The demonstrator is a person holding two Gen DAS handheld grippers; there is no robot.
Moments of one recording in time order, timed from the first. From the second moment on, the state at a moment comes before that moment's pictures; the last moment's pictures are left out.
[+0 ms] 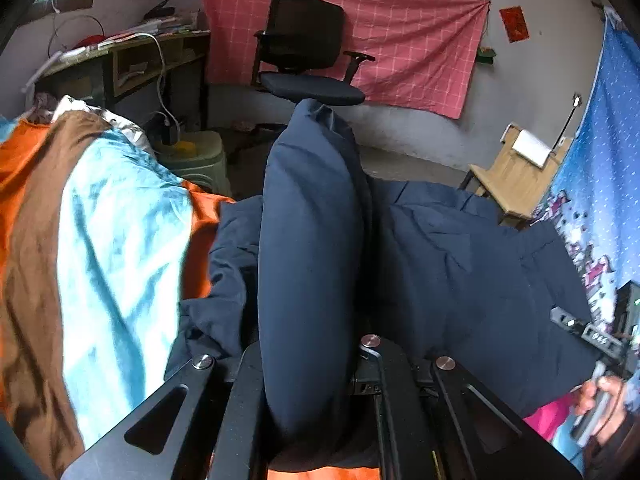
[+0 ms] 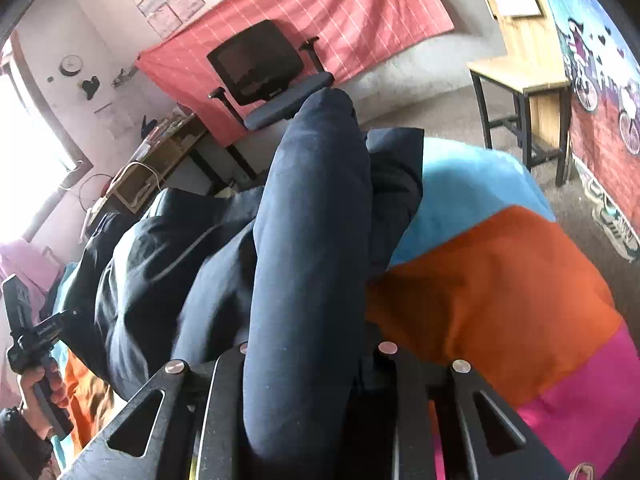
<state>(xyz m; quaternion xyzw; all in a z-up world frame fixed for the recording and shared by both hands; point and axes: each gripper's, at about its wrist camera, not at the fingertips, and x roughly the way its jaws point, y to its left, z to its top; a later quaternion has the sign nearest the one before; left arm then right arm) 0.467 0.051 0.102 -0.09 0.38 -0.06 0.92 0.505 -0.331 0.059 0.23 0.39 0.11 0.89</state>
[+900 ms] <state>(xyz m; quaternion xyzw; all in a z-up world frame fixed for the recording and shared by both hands) 0.424 -0.035 0.053 0.19 0.28 -0.05 0.94 0.501 -0.324 0.038 0.21 0.39 0.07 0.89</state>
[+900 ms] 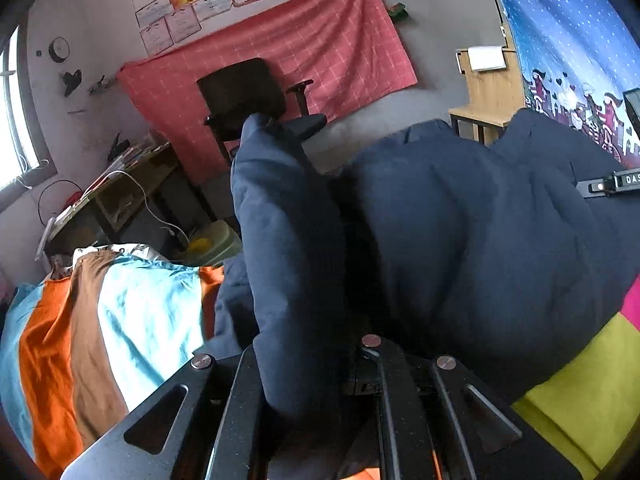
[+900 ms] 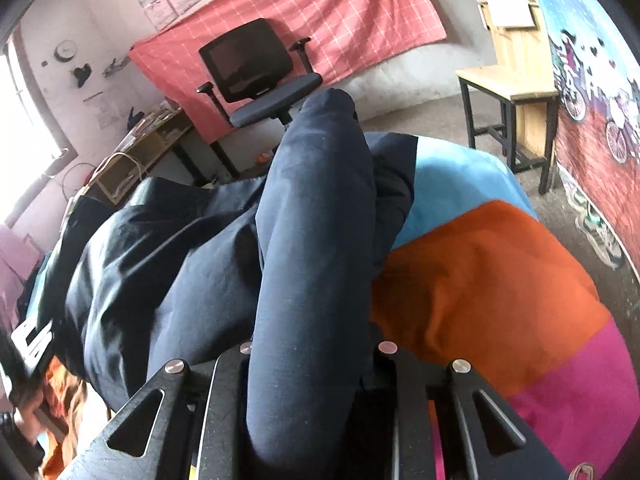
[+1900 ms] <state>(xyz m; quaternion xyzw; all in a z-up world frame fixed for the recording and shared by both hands) 0.559 0.140 -0.015 -0.21 0.49 -0.12 0.84 0.513 -0.335 0.008 0.26 0.43 0.07 0.86</state>
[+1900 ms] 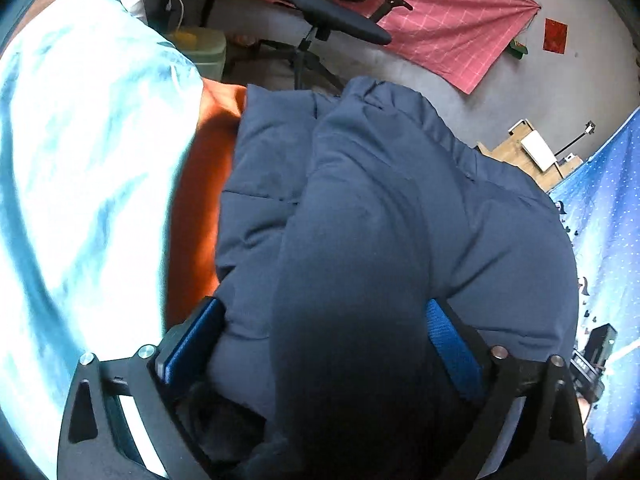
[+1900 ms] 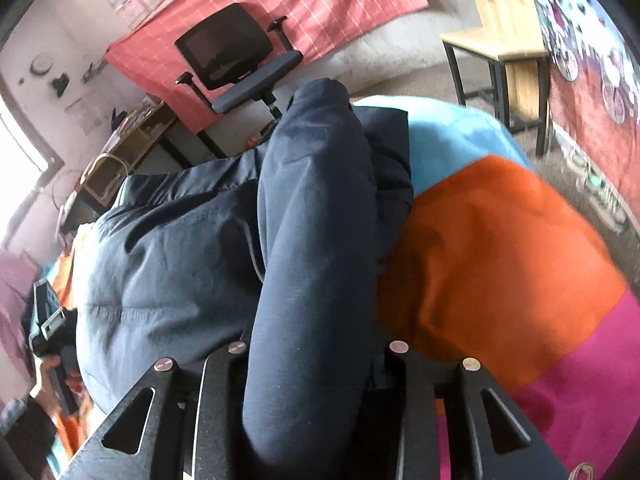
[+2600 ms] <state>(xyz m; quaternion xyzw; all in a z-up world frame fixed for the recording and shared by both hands) 0.455 0.069 0.107 -0.11 0.36 -0.10 0.92 0.477 -0.286 0.096 0.14 0.36 0.06 0.92</state>
